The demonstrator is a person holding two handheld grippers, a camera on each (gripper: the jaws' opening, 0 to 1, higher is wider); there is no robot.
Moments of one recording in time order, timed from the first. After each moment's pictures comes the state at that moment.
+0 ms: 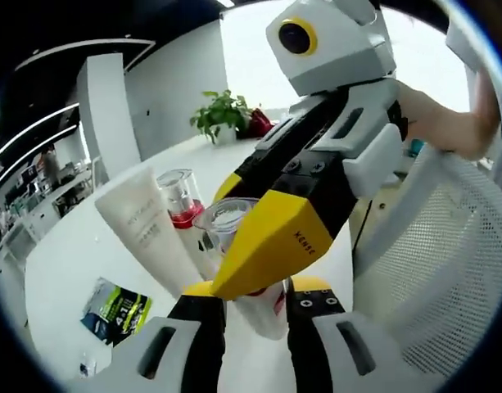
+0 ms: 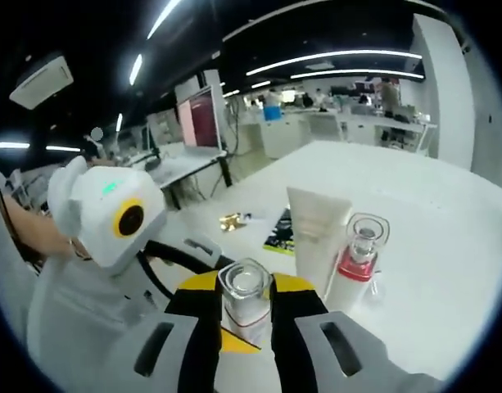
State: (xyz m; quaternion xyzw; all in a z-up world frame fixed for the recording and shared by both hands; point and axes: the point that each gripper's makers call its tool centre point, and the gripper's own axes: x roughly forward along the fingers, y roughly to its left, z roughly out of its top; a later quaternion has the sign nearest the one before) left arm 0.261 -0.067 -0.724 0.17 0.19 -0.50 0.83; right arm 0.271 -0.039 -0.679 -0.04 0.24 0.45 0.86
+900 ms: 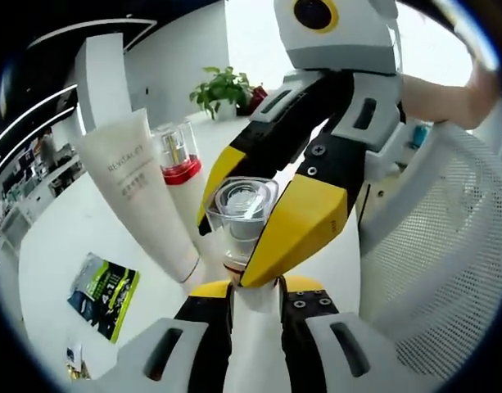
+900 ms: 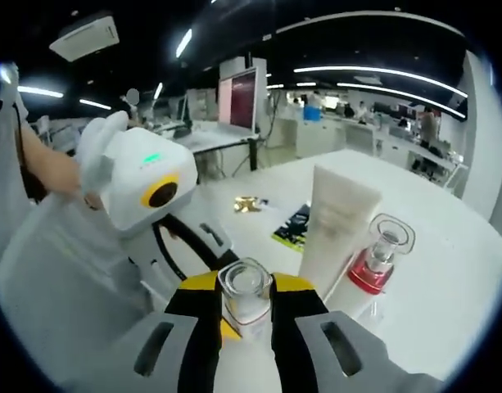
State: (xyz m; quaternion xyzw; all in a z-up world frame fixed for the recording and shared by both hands) left arm 0.263 -0.061 -0.767 0.19 0.24 -0.49 0.81; right arm 0.270 -0.036 -0.712 -0.14 0.21 0.52 0.82
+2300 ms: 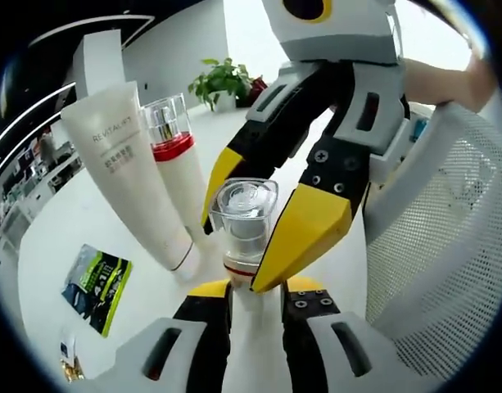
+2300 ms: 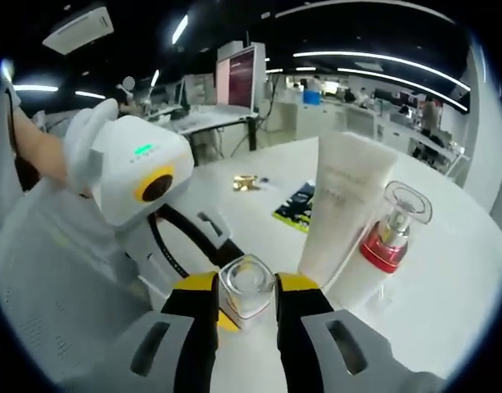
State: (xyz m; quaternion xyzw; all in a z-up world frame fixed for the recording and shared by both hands) left arm 0.263 -0.059 -0.785 0.20 0.25 -0.49 0.81; right arm 0.268 -0.042 -0.736 -0.15 0.25 0.51 0.81
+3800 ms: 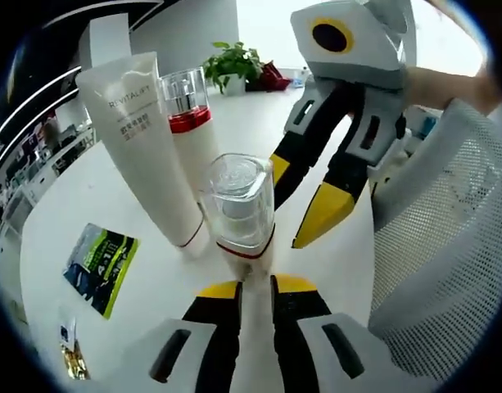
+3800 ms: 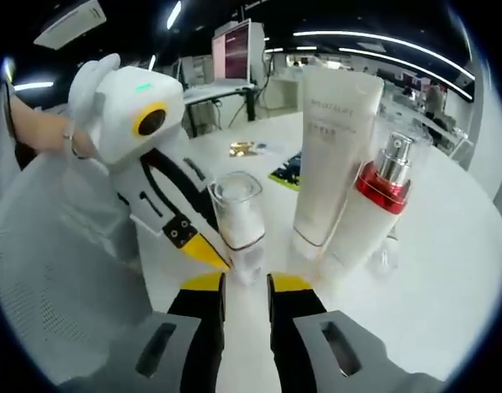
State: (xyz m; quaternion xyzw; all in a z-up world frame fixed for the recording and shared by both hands) left arm 0.266 -0.042 -0.796 0.21 0.29 -0.46 0.81; right arm 0.263 -0.067 -0.775 -0.17 0.30 0.51 0.79
